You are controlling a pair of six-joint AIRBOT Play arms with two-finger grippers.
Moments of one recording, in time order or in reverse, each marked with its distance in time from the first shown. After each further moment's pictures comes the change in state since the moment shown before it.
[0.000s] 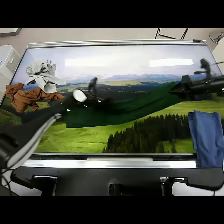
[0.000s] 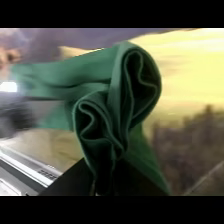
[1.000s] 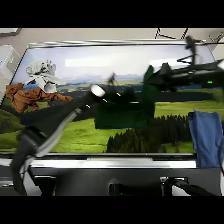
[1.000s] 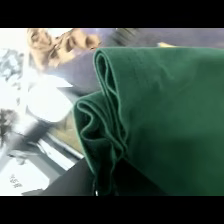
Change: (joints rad) left arm -0.009 -0.194 0.391 -0.164 -0.081 0.033; right arm 0.334 0.108 0.001 0.100 -0.159 0.103
